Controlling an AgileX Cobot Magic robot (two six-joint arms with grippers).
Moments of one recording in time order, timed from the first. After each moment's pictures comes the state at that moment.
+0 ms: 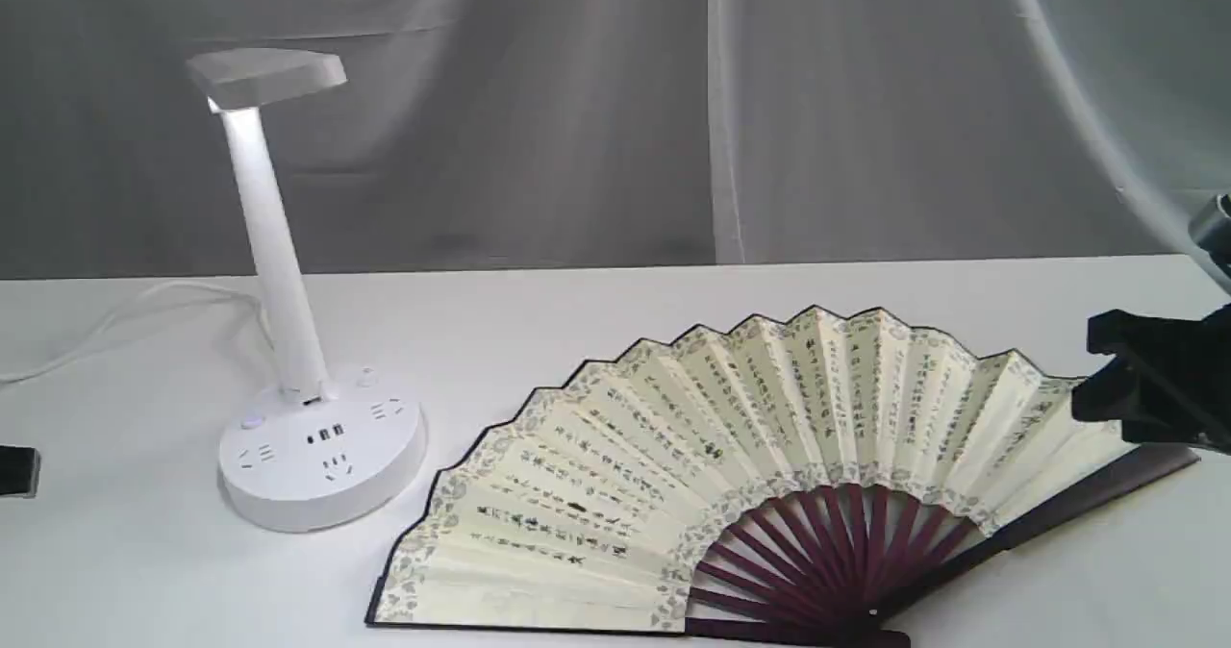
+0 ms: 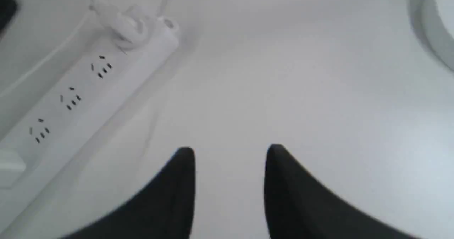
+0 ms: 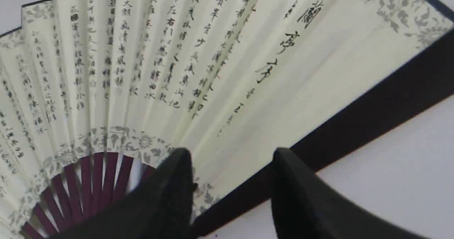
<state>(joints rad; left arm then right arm) -0.15 1.36 -0.78 0.70 0.72 -0.78 -0.29 1.81 -1.06 0.94 0.64 -0.82</state>
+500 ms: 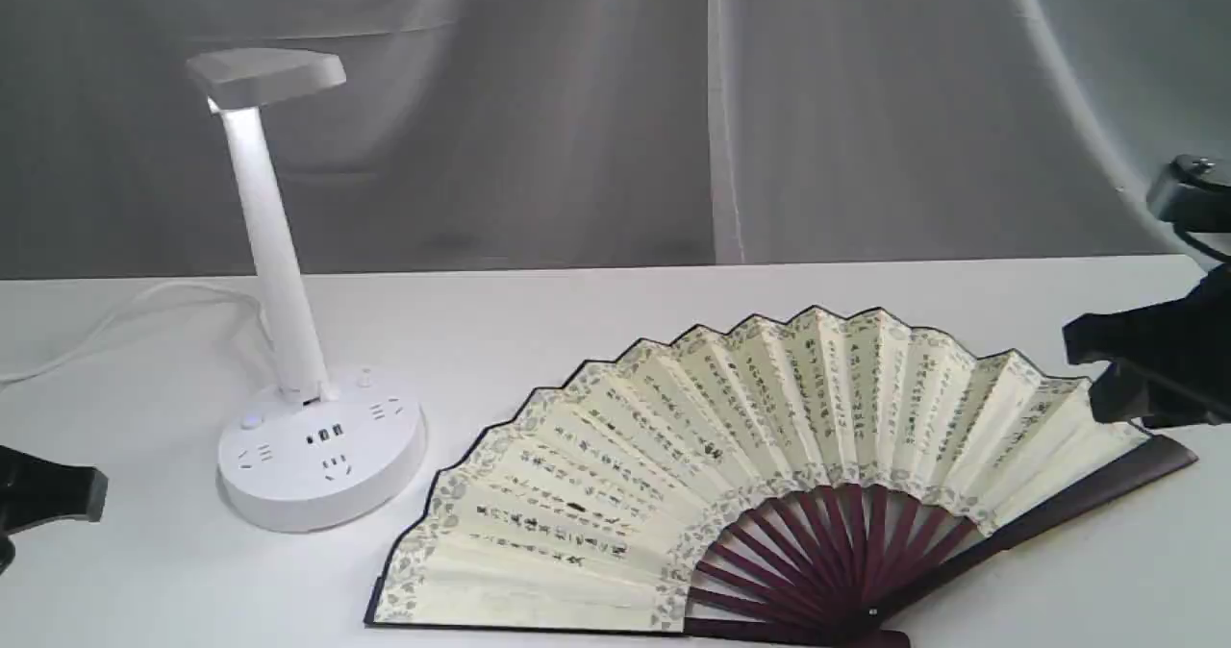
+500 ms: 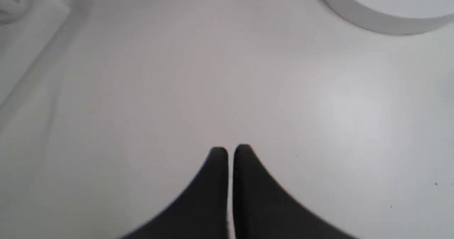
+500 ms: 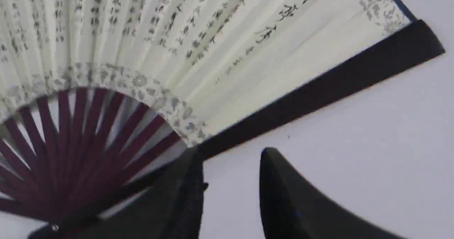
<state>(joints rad) -0.15 1.36 -0.79 0.39 0.68 -0.51 -0.12 1.63 -1.06 0.35 0.64 -0.35</state>
